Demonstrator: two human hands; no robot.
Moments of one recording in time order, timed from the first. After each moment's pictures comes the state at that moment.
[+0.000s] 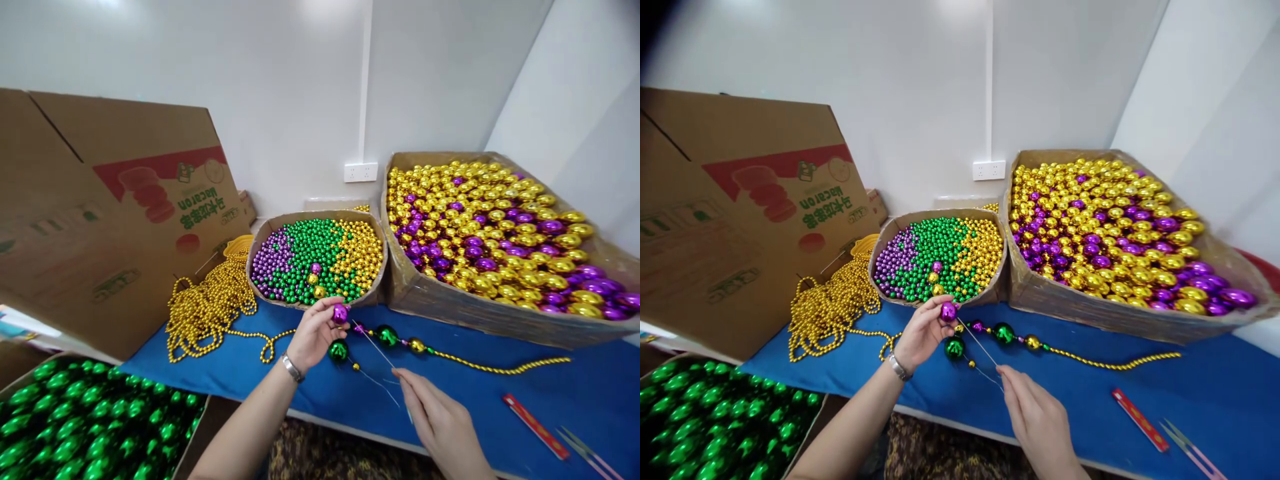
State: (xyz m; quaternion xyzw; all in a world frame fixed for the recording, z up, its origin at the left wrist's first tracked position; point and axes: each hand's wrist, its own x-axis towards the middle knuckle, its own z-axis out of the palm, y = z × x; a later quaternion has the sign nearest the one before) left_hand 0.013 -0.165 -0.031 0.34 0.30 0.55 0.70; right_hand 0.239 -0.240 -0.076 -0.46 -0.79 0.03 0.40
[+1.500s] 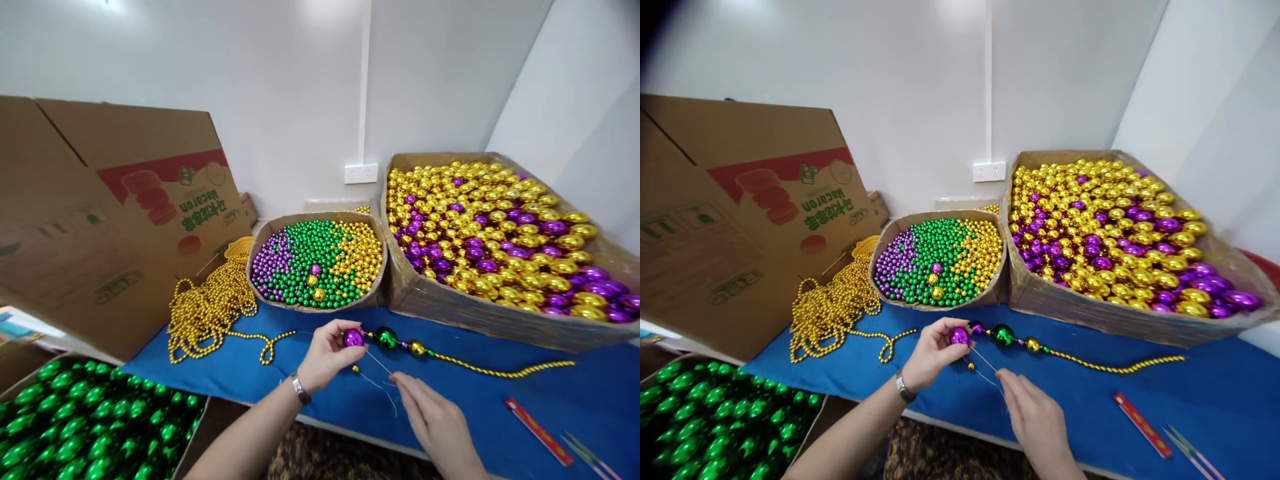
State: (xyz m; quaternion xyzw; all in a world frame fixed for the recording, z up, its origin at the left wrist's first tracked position) left_hand 0.037 -0.189 -0.043 0.44 0.35 0.52 0.64; right_hand 0.245 -0.232 -0.102 -0.46 -0.80 0.03 0.37
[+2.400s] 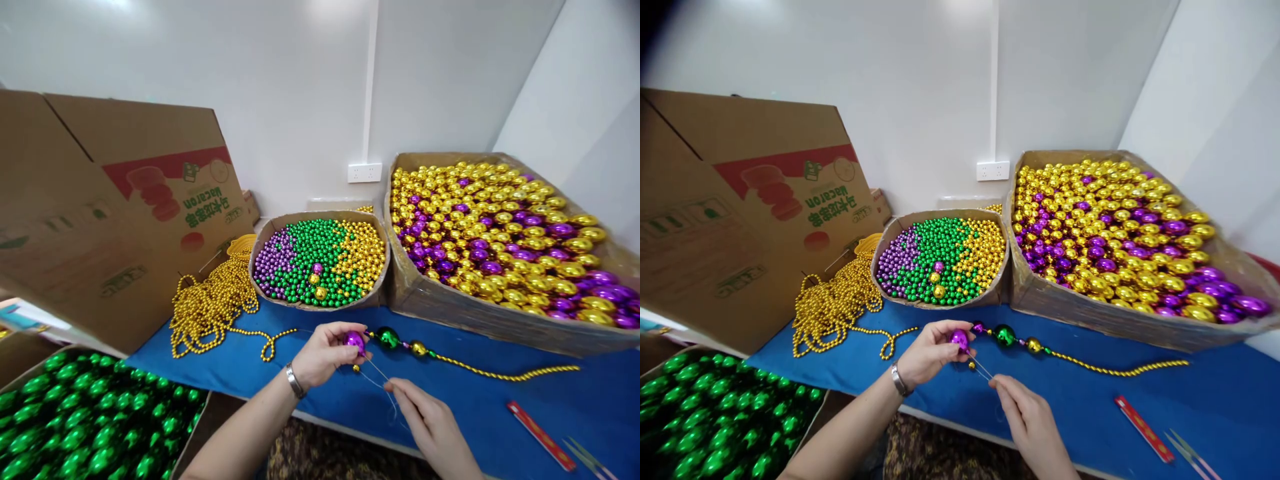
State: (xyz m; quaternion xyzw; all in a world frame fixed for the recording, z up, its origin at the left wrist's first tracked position) left_hand 0.027 -0.190 -0.037 0.40 0.31 0.46 0.73; right_hand 0.241 -0.237 -0.095 -0.45 -0.78 0.24 0.36
